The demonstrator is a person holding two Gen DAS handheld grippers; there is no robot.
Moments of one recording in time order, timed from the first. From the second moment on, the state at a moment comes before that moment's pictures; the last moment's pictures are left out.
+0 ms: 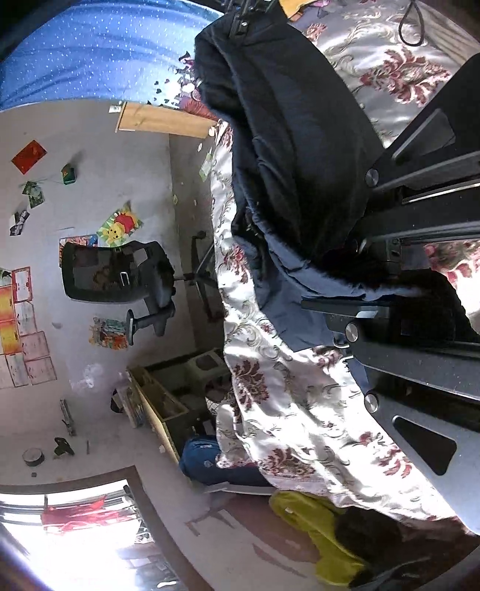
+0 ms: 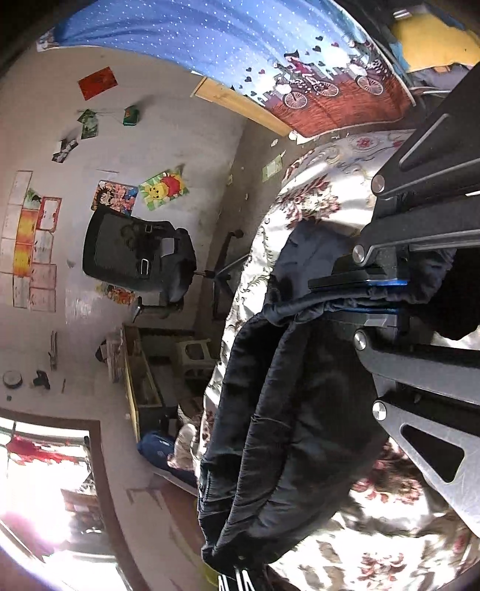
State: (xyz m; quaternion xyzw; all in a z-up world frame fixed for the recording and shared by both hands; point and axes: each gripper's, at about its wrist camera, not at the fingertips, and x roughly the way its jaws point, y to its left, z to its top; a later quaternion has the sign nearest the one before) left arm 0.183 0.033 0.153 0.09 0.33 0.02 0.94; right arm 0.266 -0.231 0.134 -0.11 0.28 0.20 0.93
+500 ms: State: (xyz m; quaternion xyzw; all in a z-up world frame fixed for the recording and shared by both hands) left arm 0.315 0.093 0.095 0.10 0.34 0.00 0.94; right arm 0.404 -0.173 0.094 -0.10 0.30 0.20 0.93
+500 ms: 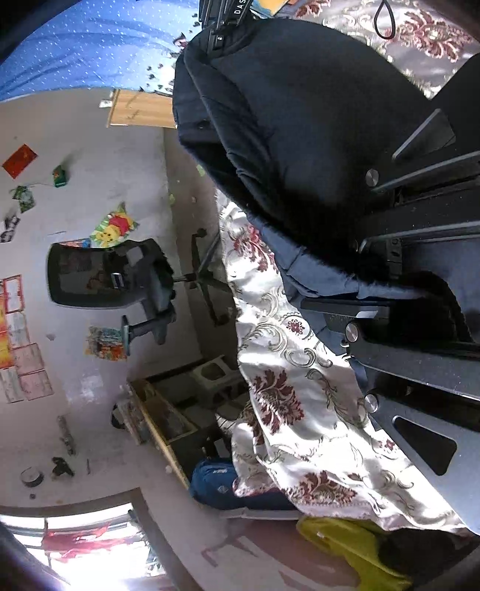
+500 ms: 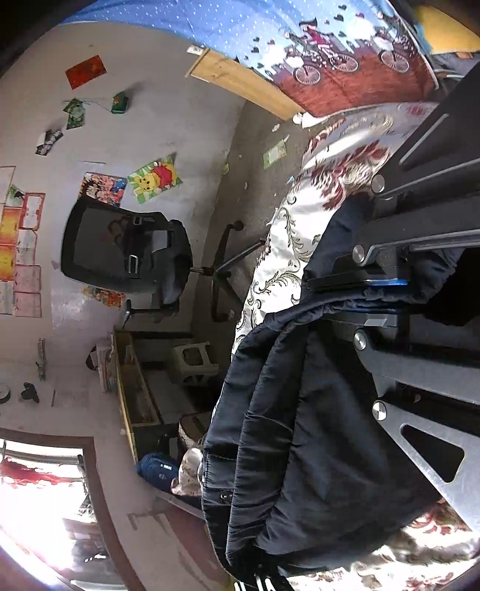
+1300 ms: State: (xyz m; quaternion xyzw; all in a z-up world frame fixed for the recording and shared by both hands) left arm 0.409 0.133 0.000 0.03 0.39 -0.05 0.92; right arm 0.482 -0.144 0.008 -0.09 0.33 0.17 0.92
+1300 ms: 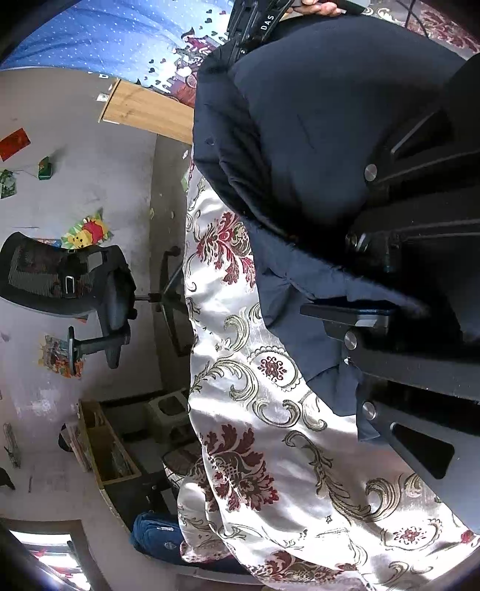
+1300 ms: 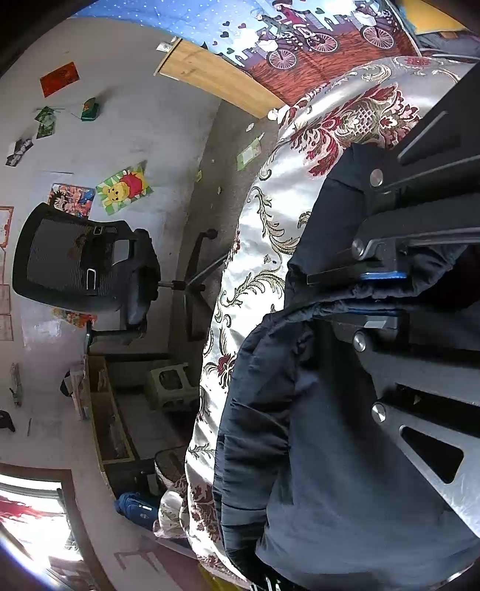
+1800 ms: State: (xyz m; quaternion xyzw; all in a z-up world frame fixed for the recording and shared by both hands) left arm 0.341 0.128 0.053 -0.02 0.27 -0.09 0.96; right arm 0.405 -0.168 0.065 -0.05 0.22 0.20 0.95
